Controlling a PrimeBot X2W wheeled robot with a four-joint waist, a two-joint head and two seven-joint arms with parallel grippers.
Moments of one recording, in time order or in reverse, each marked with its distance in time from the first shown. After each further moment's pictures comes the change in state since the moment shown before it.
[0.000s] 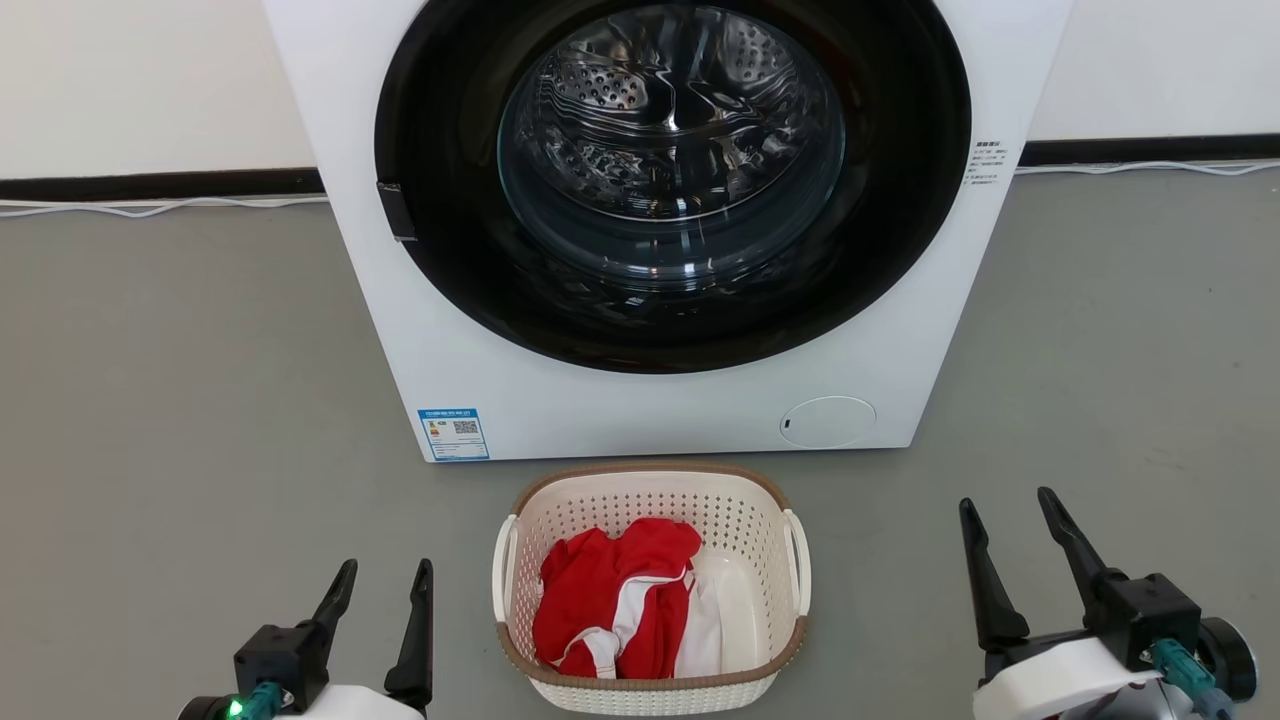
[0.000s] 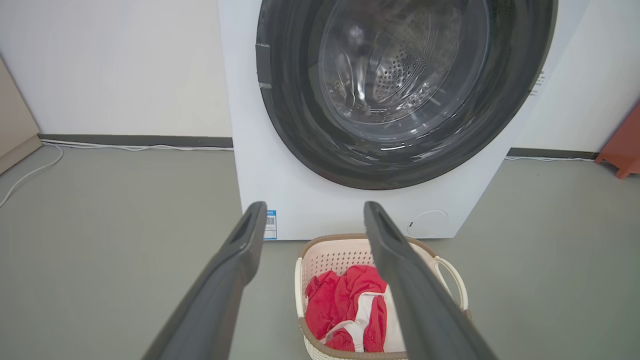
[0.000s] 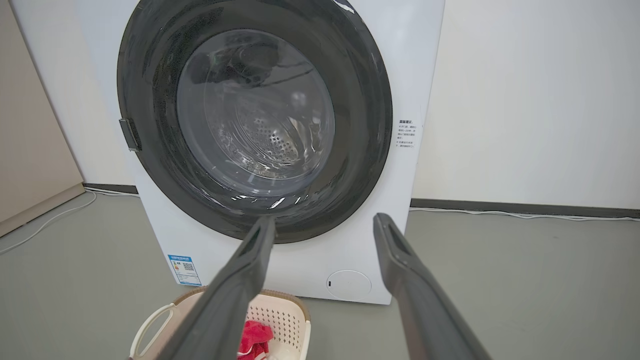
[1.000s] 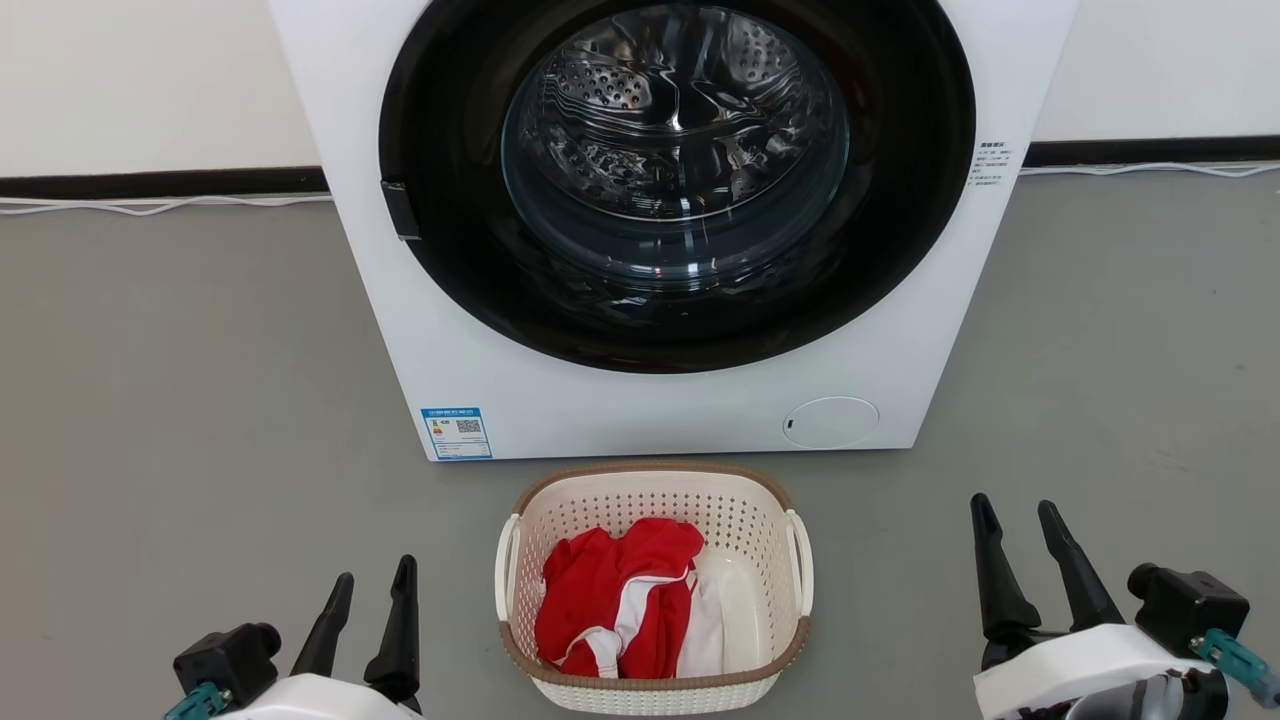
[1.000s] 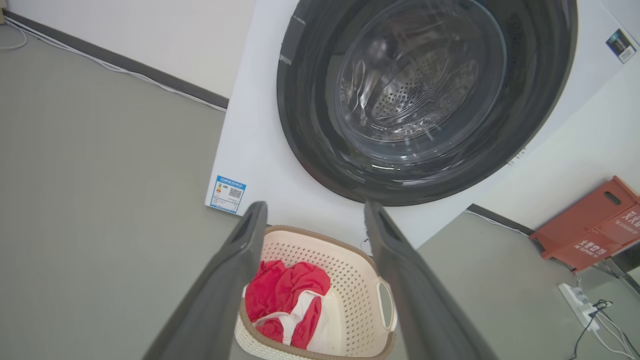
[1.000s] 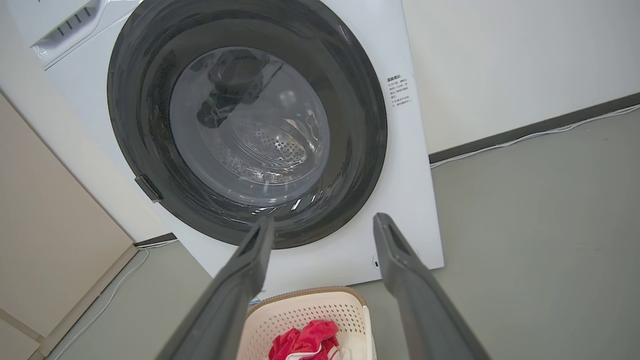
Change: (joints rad) left arm -0.001 0.002 -0.003 -0.006 -0.376 -0.006 0.081; right arm 0.000 -0.002 0.025 -0.004 0.371 -0.008 0.085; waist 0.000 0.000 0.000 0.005
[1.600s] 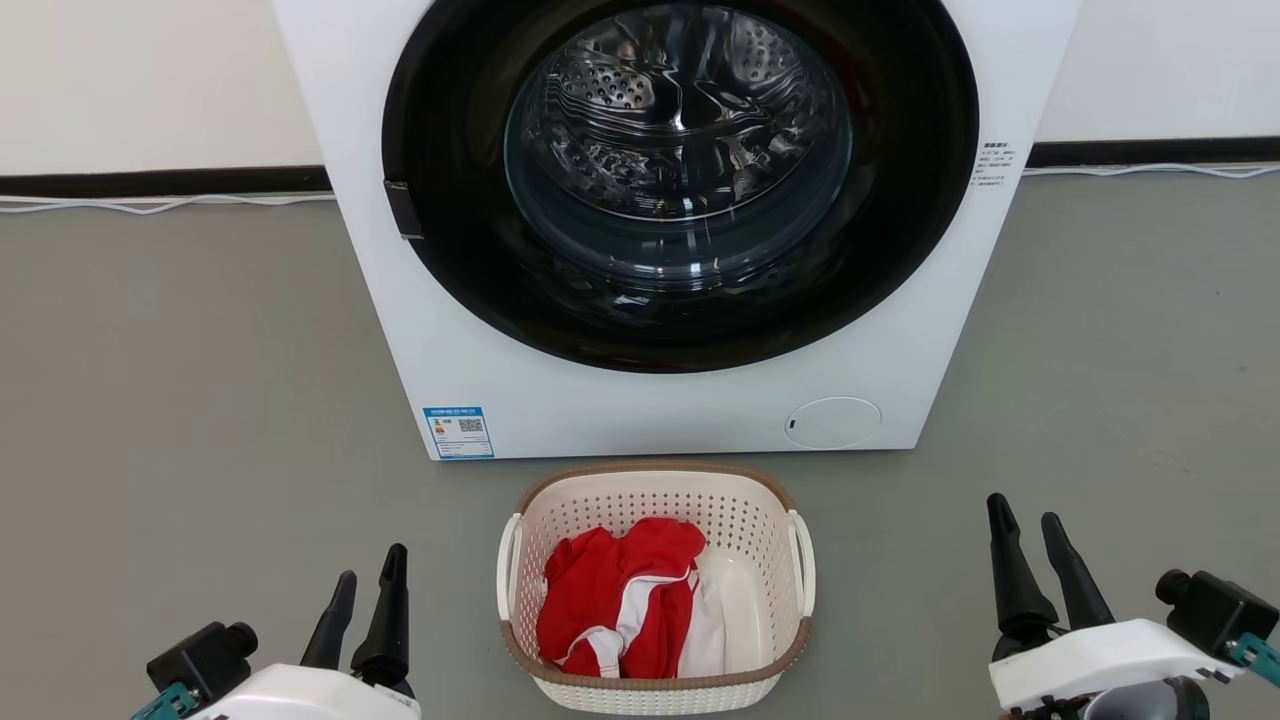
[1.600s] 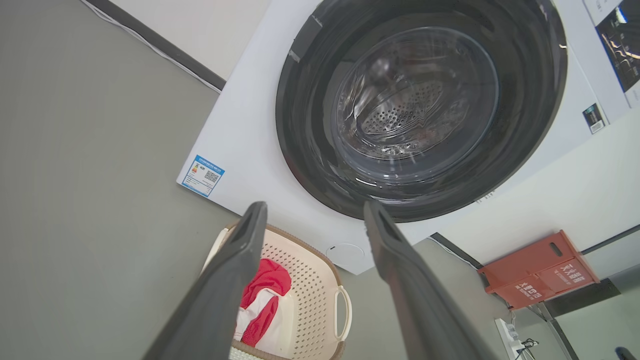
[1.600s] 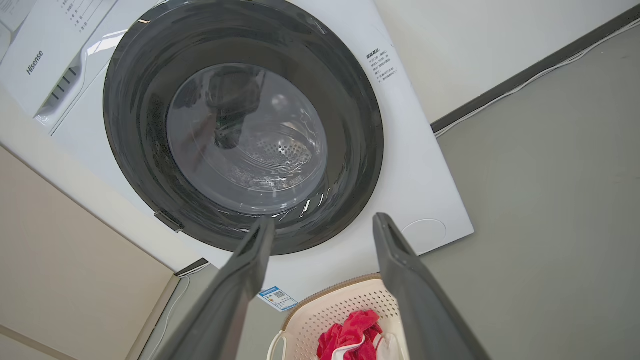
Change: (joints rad) left arm -0.012 0.001 0.000 -0.001 -0.219 0.000 0.045; right arm 0.000 0.000 -0.006 0.002 0.233 0.000 0.046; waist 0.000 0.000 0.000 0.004
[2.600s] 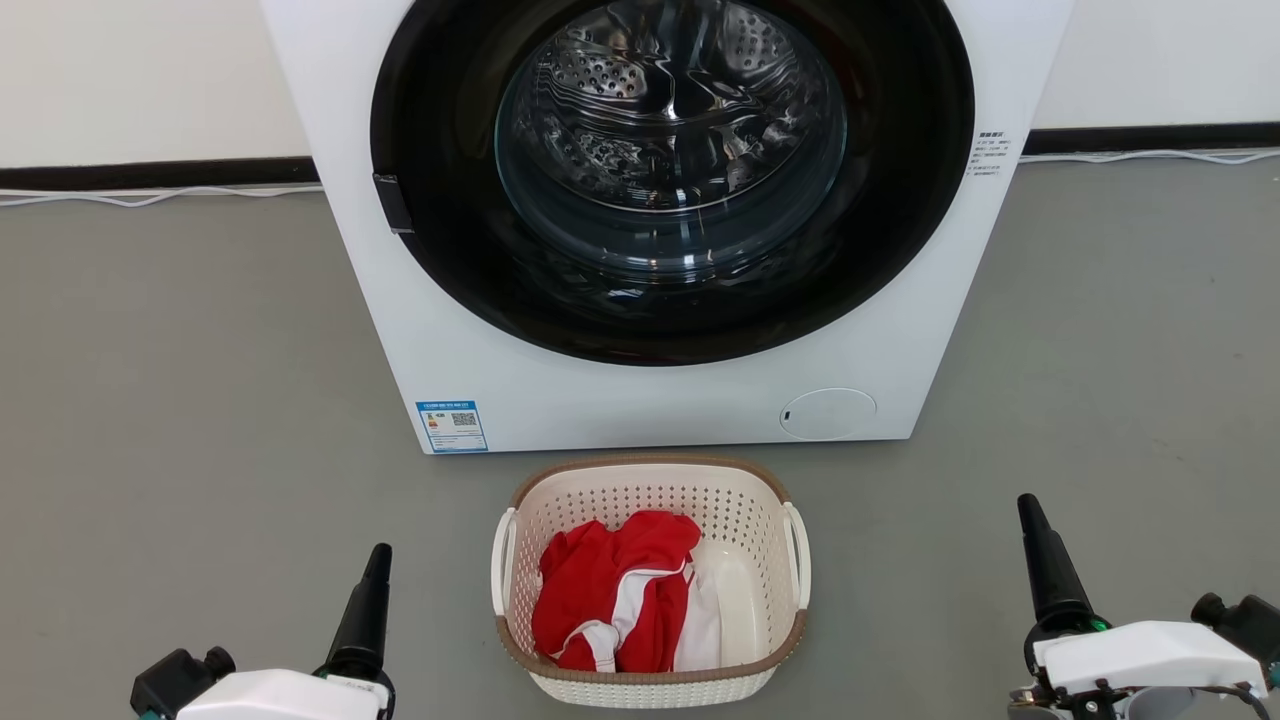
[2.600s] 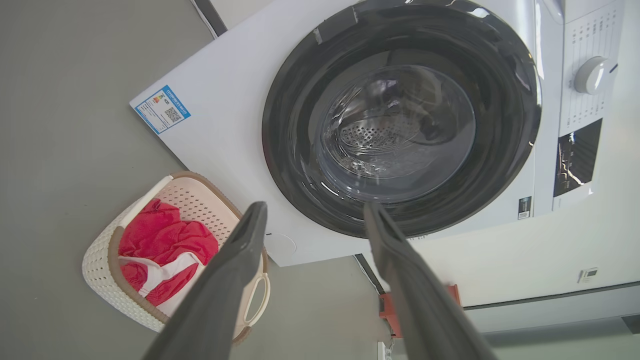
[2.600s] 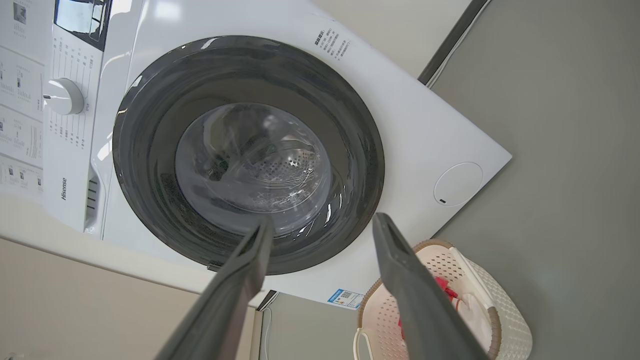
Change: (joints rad) left arm -0.002 0.001 0.006 0.009 -0.461 -0.004 0.084; right arm 0.000 0.000 -0.023 0.000 0.464 -0.002 0.081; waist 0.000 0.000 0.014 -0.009
